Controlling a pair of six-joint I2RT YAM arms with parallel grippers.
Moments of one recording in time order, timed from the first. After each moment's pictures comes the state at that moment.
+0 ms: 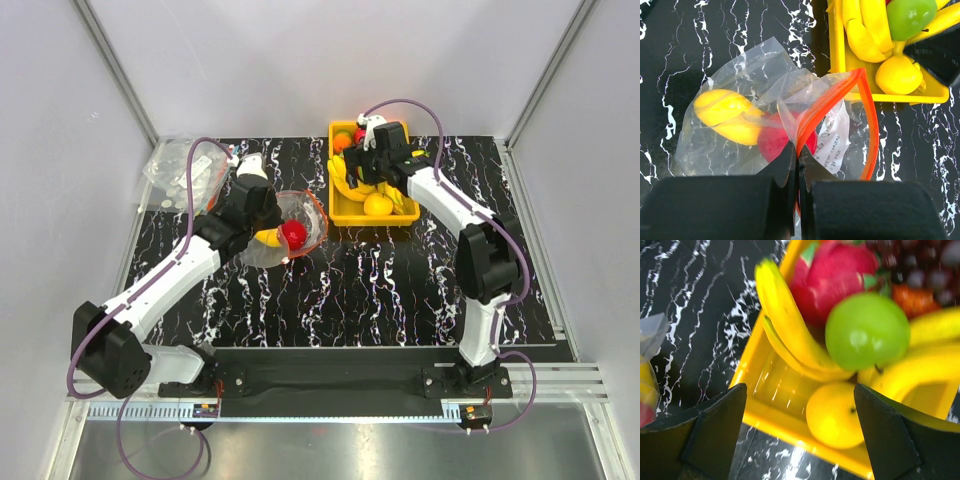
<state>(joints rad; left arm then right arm) -0.54 1.29 1.09 -0.37 -0.25 -0.55 0.41 1.93 1.62 -0.34 -0.02 0.09</state>
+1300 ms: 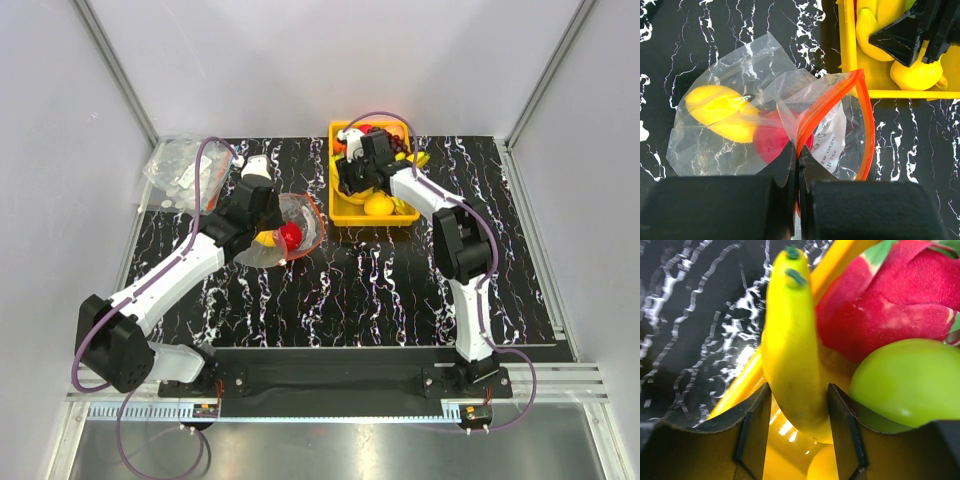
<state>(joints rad) -0.54 1.33 1.09 -0.37 -0.26 -0.50 0.41 2.21 1.78 -0.27 -0.21 -0.11</state>
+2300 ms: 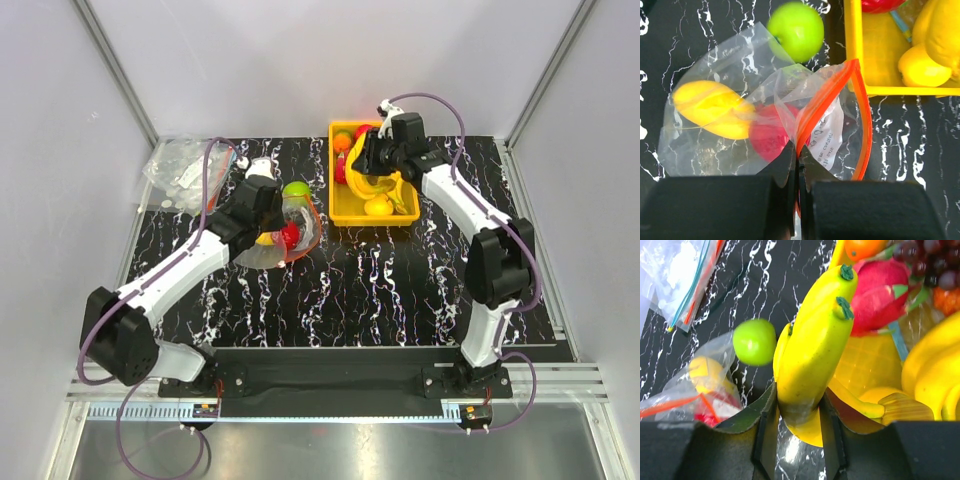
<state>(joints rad) -0.54 1.36 1.09 -0.37 -0.26 -0.50 0.35 1.91 1.68 -0.30 -0.24 0.33</state>
